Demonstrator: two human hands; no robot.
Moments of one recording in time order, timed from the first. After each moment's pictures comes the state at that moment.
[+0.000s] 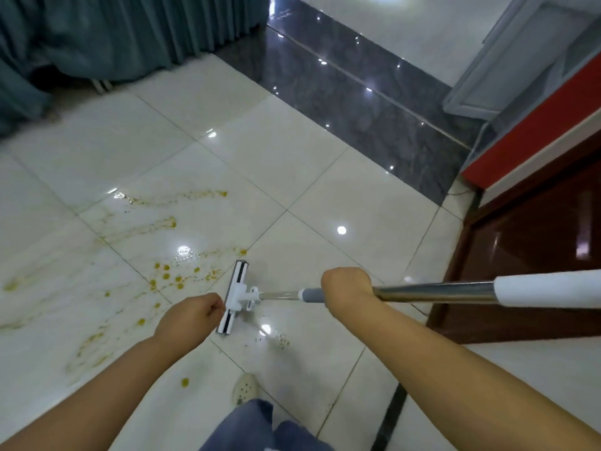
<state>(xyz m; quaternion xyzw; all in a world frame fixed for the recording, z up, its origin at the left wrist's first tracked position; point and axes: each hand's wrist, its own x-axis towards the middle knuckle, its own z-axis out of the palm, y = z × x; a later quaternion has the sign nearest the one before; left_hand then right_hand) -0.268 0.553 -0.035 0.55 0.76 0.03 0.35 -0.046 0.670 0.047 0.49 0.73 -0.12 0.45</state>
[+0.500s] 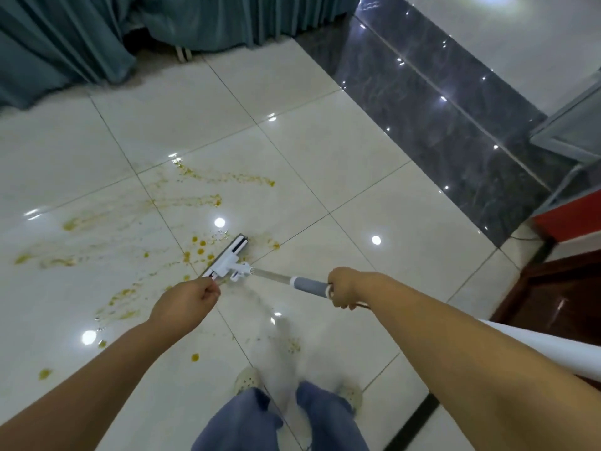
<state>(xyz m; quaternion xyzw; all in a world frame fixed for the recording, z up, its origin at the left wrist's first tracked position) -0.323 0.570 -0.044 0.40 0.84 0.08 0.34 -0.110 0.754 -0.012 0.46 0.71 -0.29 0.45</state>
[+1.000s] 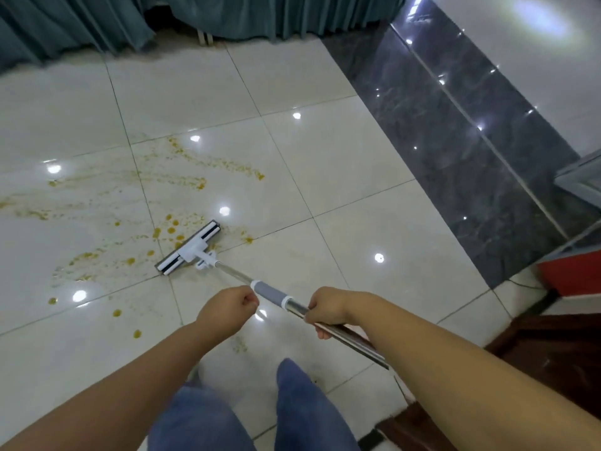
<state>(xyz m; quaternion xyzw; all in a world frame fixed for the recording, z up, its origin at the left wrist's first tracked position) -0.076 0.714 -0.087 0.31 0.83 0.16 0.44 0.059 0.868 -0.040 0.42 0.66 -0.43 0.45</state>
